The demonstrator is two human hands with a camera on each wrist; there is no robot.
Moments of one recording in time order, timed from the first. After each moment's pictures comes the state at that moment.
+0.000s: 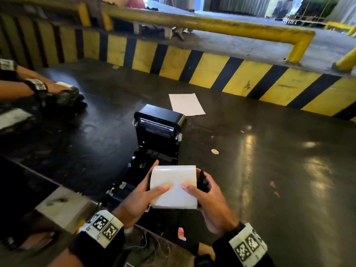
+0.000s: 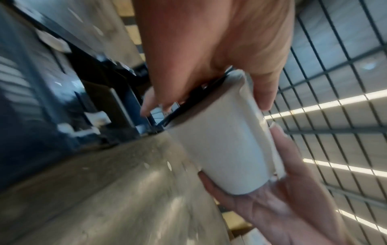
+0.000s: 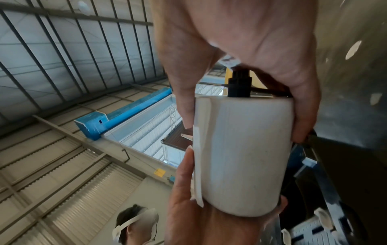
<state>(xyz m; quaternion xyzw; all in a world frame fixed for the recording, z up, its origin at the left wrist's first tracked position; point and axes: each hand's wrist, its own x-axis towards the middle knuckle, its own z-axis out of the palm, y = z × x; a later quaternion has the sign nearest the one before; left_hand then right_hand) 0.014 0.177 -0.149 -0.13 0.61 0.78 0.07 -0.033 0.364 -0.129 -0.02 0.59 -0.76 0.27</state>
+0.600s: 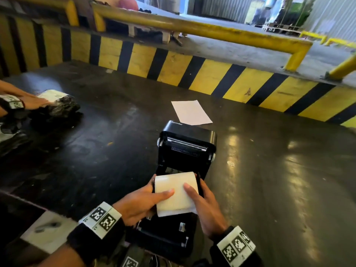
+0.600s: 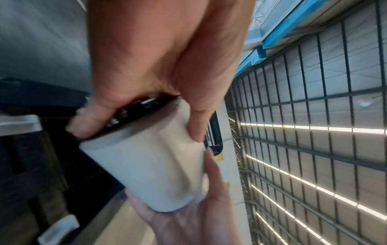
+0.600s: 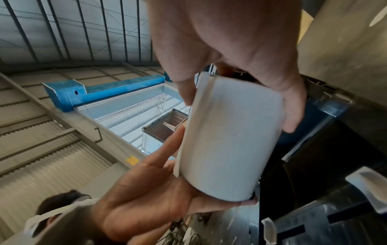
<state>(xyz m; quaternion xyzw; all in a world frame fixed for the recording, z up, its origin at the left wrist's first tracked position) -0.020 0.037 -0.138 -0.16 0.59 0.76 0.21 -0.055 0.214 -0.153 -0.02 0.64 -0.74 0.19</state>
